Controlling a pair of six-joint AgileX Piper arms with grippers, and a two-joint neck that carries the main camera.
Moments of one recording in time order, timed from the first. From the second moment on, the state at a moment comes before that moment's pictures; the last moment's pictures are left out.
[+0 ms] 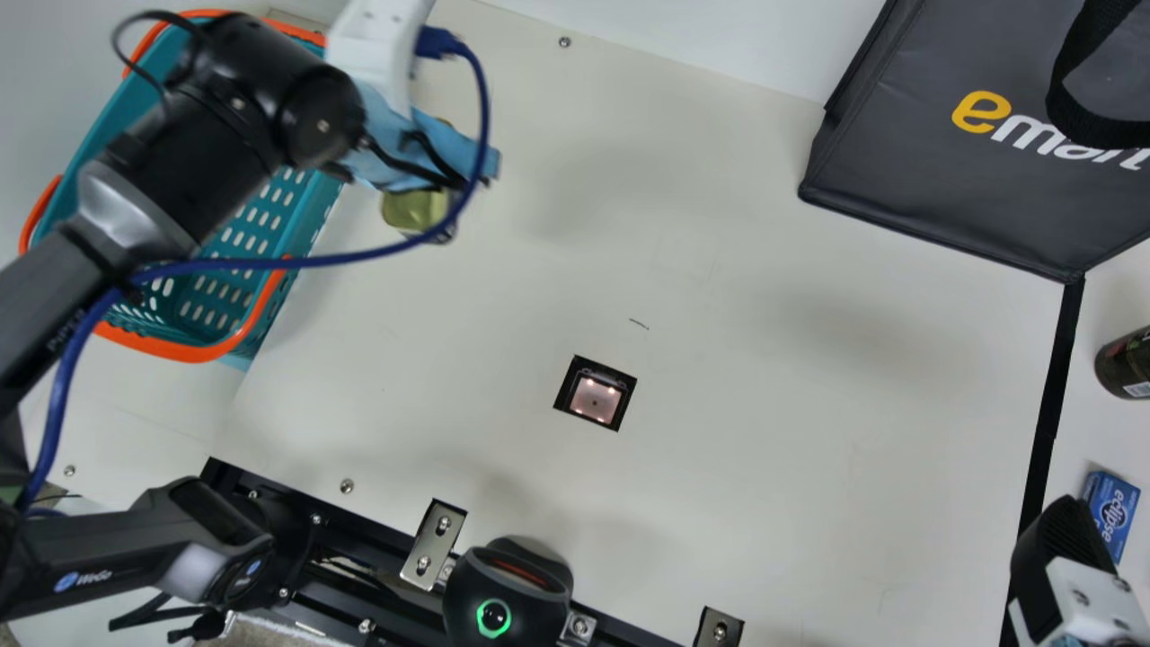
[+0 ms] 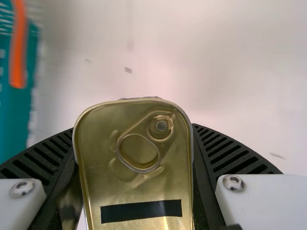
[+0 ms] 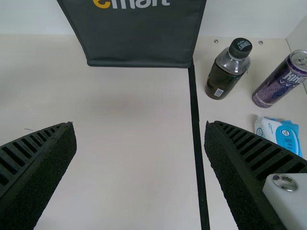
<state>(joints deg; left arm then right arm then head) -19.3 86.9 -74.2 6.5 61.5 -26.6 0.7 42.6 -69.8 -0.8 69.4 0.0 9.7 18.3</state>
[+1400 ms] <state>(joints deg) -54.8 95.7 -74.2 8.6 58.2 -53.3 0.7 42.6 -69.8 -0.8 69.4 0.0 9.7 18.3</state>
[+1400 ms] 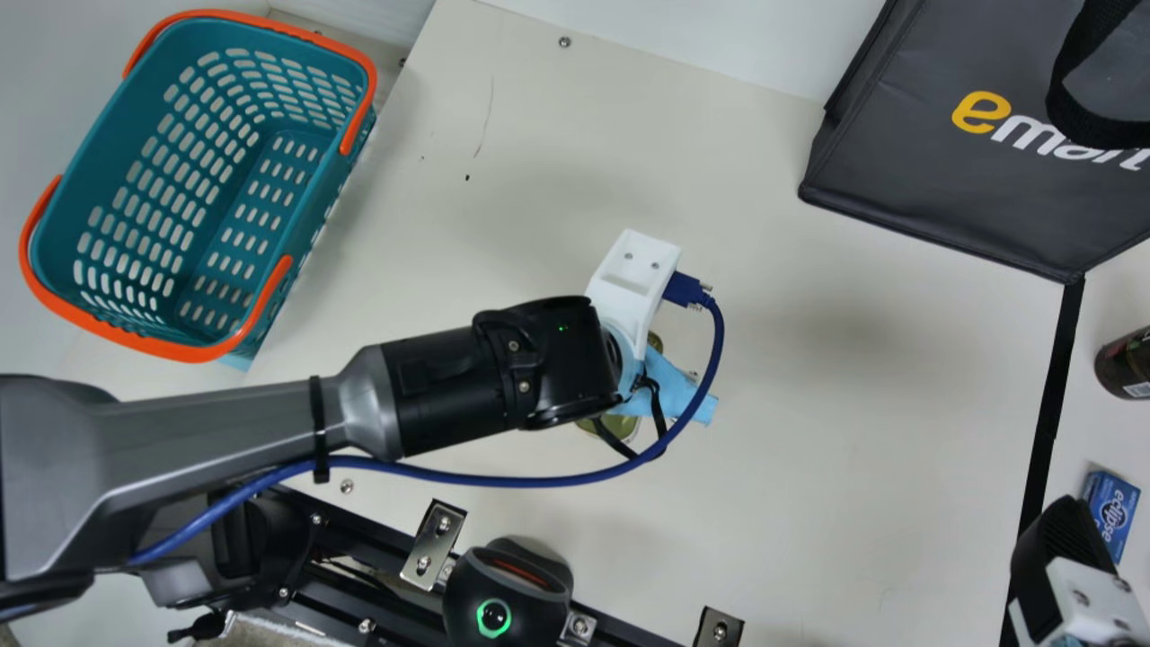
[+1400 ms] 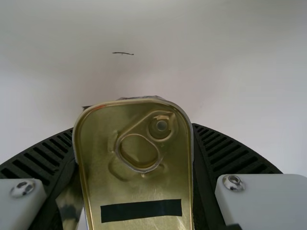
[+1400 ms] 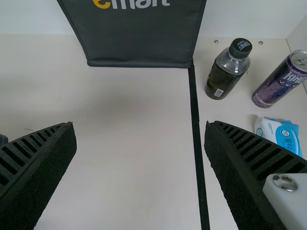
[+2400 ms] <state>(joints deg) -56.9 118.8 -98.4 6.2 62.5 -74.5 0.7 42.6 -69.8 -0.8 69.4 0.0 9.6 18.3</state>
